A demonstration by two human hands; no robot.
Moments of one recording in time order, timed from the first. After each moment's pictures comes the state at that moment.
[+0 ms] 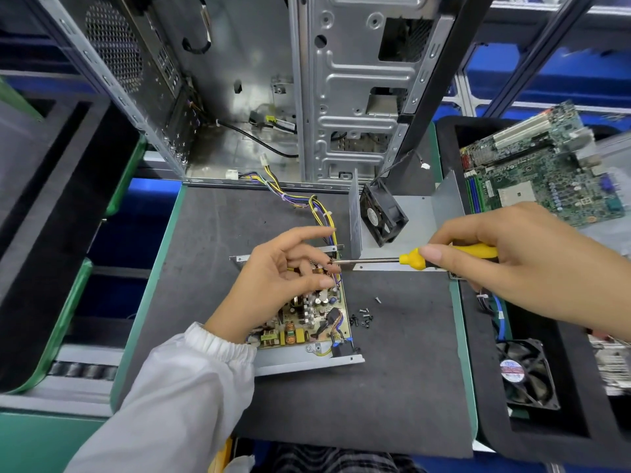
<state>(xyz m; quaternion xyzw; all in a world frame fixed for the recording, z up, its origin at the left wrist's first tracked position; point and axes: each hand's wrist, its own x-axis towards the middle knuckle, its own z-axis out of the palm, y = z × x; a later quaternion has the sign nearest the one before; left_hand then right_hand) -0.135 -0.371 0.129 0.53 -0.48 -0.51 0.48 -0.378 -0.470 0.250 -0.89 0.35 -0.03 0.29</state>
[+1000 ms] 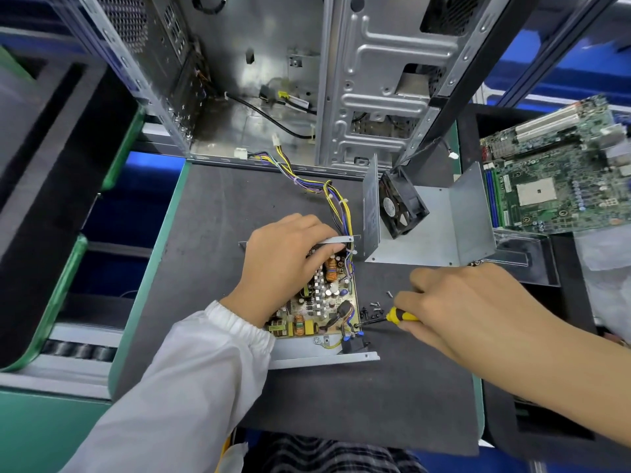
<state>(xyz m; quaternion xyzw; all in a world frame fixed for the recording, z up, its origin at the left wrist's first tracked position) -0.129 -0.390 0.108 0.68 -0.69 -0.06 0.23 -0.337 -0.425 0.210 -0.95 0.24 0.18 -0.01</state>
